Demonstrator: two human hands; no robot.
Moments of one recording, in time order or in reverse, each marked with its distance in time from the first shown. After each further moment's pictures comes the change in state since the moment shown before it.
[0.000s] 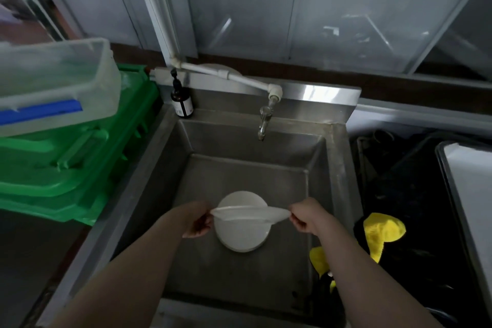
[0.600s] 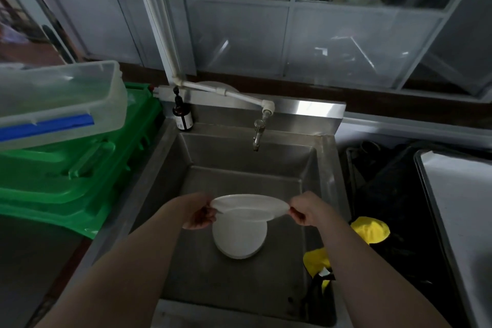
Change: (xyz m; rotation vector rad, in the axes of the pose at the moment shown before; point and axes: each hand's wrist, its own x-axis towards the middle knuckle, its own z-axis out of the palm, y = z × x) left_hand -0.044 0.031 -0.002 -0.005 -0.030 0.058; right_hand -0.033 -0.024 -0.022 0.014 0.014 -0.039
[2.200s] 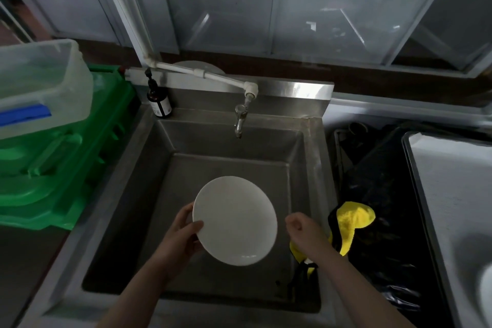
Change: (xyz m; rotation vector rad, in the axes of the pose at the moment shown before) left_hand -0.025 -0.088 0.043 -0.527 -0.163 0.482; right_hand -0.006 0.104 -0.021 -0.365 0.075 -0.419
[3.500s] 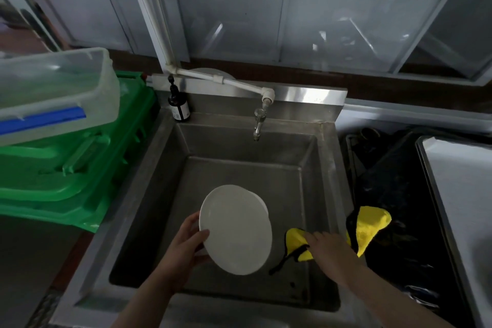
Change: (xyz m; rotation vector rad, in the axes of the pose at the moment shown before) left_hand -0.031 0.005 -0.032 0.055 0.095 -0.013; right_hand -0.013 0.043 0.011 -1.049 0.080 -0.574
